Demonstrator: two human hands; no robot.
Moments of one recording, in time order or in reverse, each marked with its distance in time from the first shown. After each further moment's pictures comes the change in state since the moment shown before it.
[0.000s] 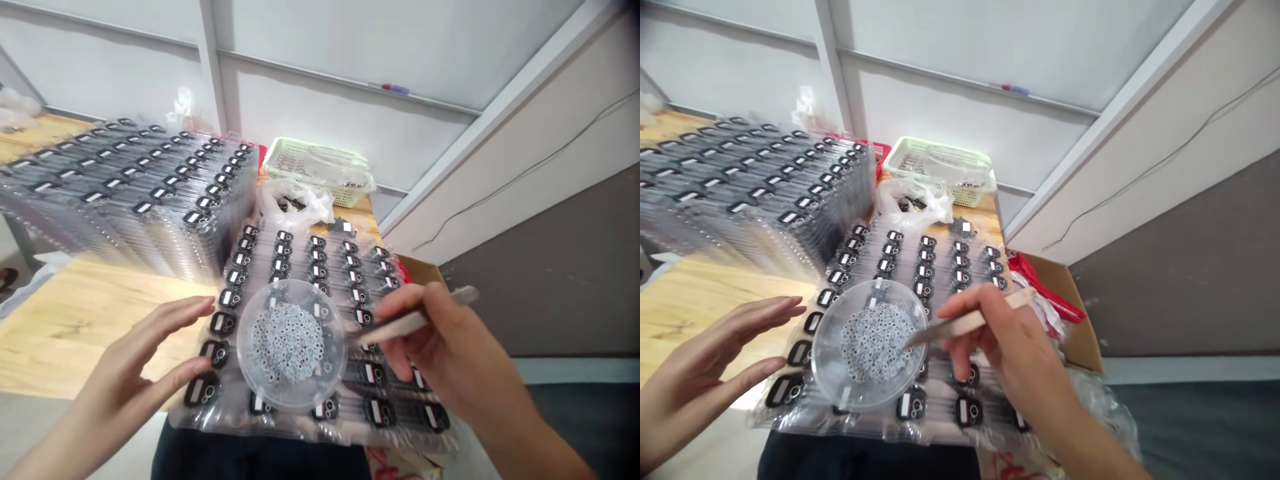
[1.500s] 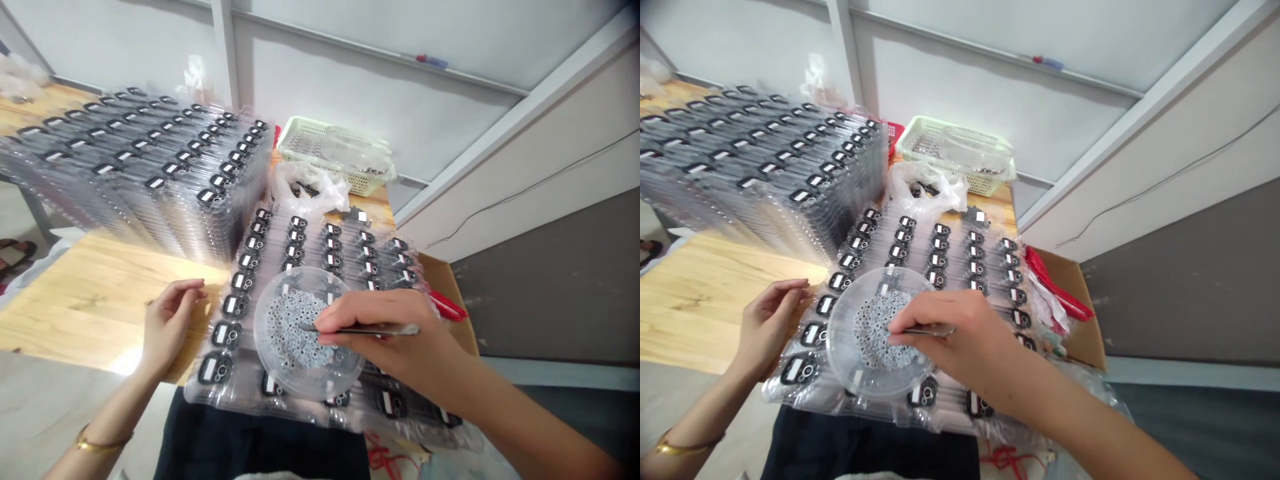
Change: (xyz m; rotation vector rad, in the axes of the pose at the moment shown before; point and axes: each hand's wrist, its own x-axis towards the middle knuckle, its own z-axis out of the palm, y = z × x) left_hand 0.004 -0.087 0.056 -0.338 0.473 -0.462; right_hand 0.028 -0.010 0.039 -0.490 -0.361 -0.527
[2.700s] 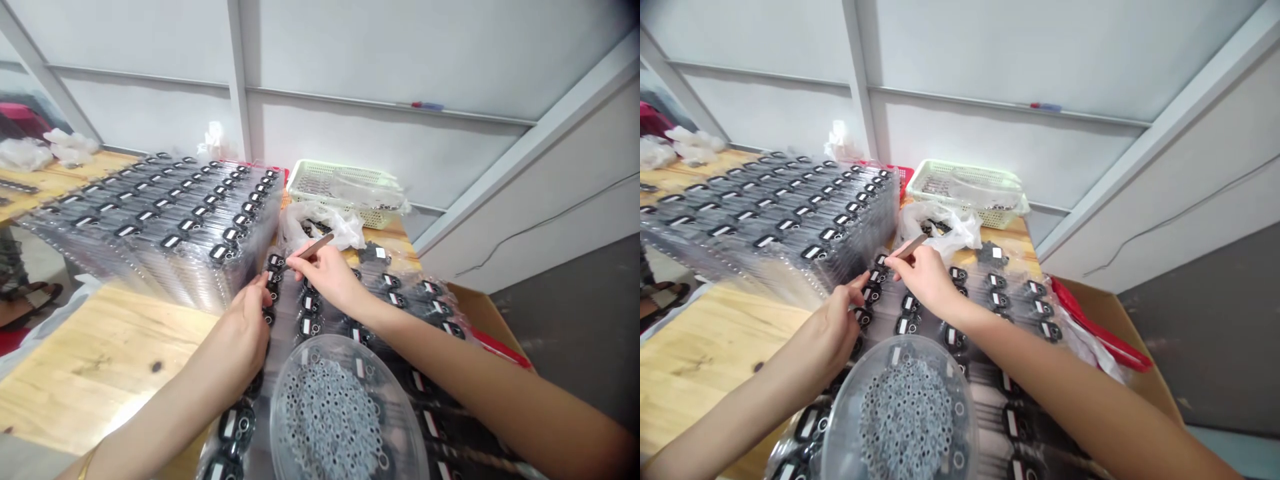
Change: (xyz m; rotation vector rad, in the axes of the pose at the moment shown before) left_hand 0.038 0.099 0.060 0.584 -0.385 0.743; right_hand 0.142 0.077 0.026 0.269 0.215 0.271
